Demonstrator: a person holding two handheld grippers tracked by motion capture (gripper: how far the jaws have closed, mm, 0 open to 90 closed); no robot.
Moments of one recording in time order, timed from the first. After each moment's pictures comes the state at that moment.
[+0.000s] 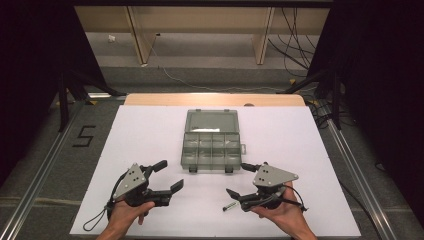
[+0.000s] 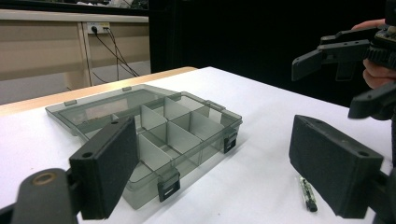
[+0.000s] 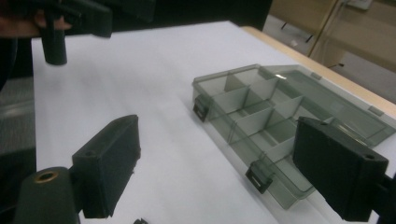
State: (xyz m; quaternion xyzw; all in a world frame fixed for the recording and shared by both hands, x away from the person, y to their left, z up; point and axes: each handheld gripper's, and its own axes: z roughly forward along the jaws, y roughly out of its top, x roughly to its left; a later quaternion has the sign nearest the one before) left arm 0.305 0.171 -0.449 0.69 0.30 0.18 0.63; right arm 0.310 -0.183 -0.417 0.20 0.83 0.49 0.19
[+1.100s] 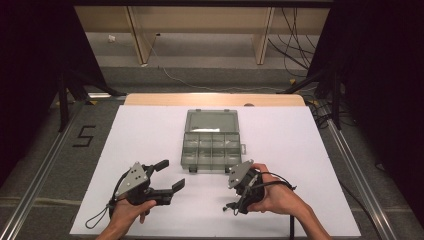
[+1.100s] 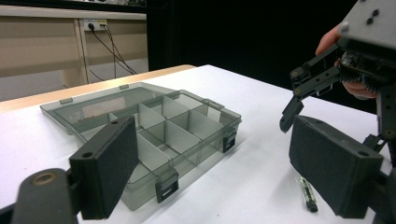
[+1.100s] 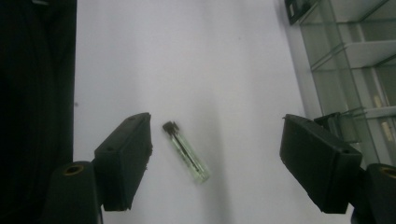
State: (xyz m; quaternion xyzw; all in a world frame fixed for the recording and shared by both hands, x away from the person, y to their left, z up) left arm 0.309 0.168 -0.451 0.70 0.30 0.18 0.63; right arm 0.341 -0.145 -0.421 0.06 0.97 0.25 0.06
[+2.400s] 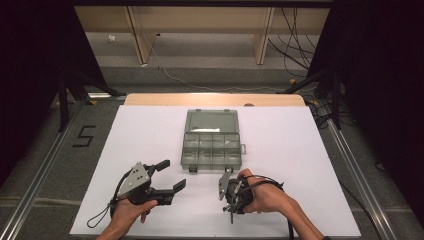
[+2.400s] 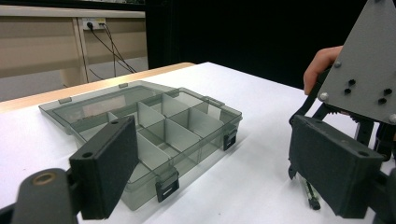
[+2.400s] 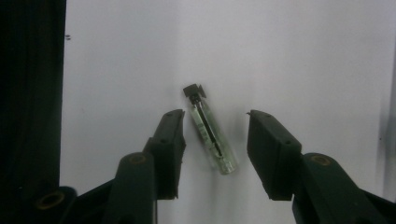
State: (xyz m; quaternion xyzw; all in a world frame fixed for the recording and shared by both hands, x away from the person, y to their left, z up) left arm 0.310 0.166 -0.452 0.70 0.30 0.18 0.62; right arm 0.345 -0.121 -0.453 -0.01 0.99 0.12 0.01
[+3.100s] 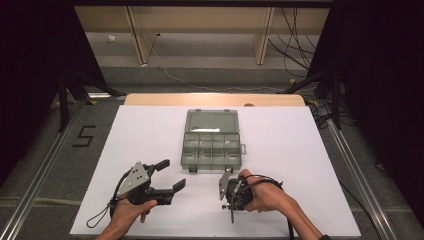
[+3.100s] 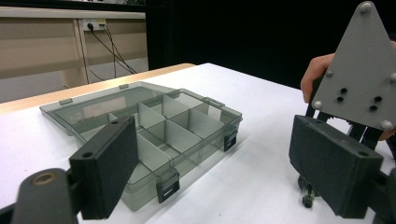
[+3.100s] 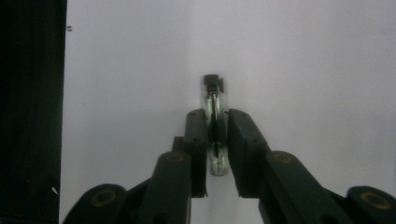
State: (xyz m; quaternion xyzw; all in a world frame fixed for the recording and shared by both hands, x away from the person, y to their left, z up) left arm 0.310 0.166 -0.451 0.70 0.30 0.18 0.62; right arm 0.350 -0.121 -0.458 -0.03 0.99 0.12 0.00
